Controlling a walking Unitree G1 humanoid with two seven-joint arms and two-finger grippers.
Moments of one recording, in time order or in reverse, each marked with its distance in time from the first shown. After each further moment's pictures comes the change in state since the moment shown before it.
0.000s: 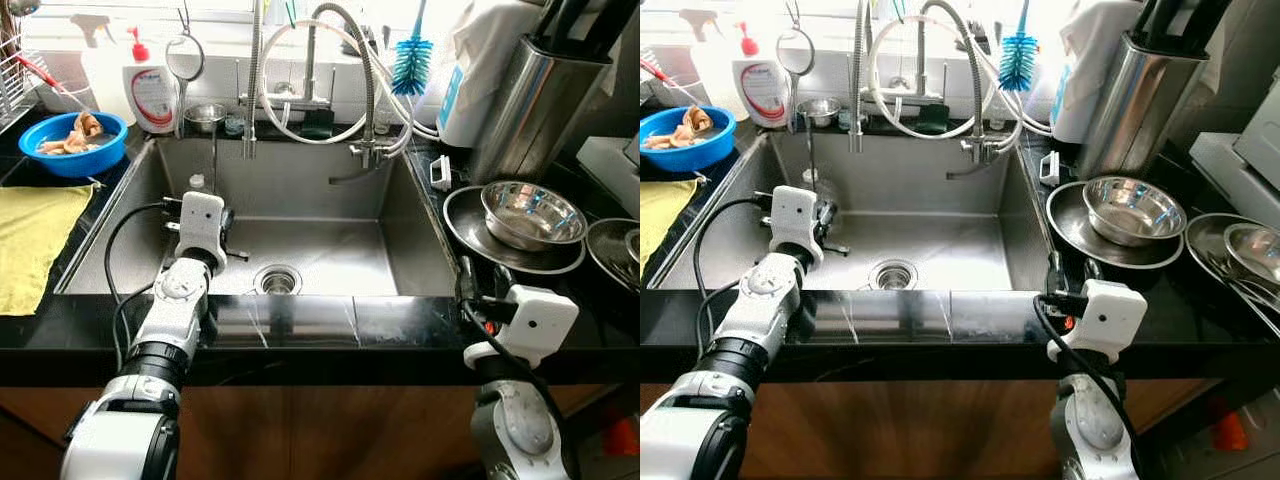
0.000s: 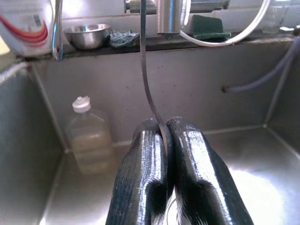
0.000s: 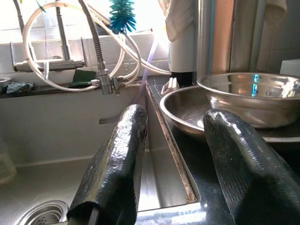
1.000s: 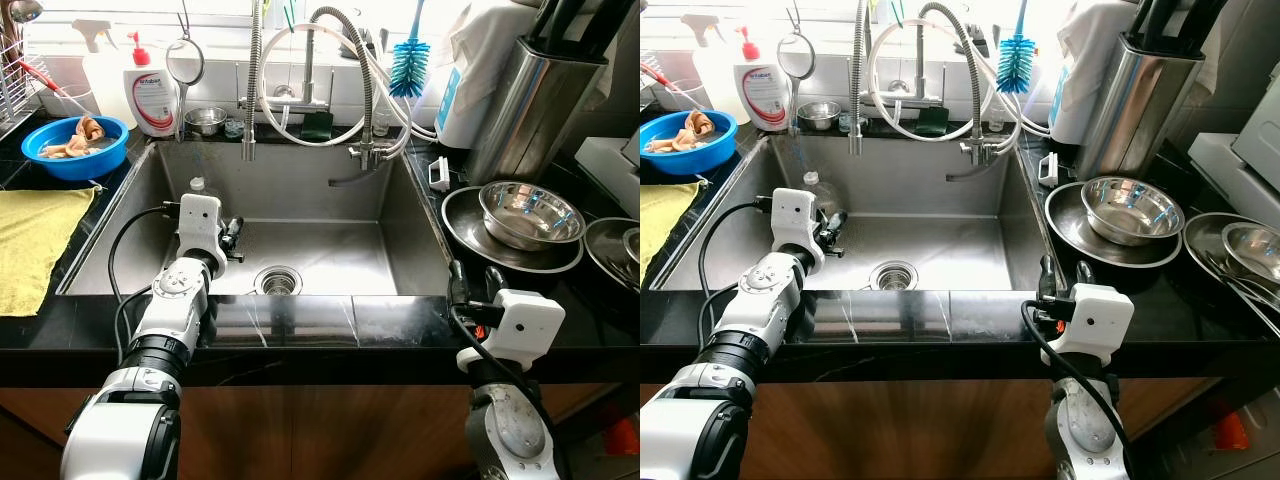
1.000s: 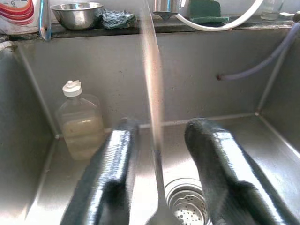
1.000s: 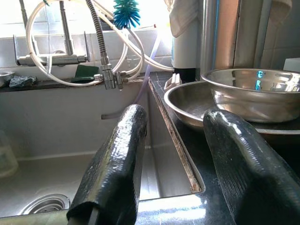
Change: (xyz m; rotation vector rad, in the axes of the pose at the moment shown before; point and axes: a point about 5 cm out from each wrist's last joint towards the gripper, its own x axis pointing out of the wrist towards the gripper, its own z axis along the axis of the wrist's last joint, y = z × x) left arm 0.003 0.001 -0.005 -0.019 0.071 -0.030; right arm -0.002 0.004 -0.006 -0.015 0.020 0.011
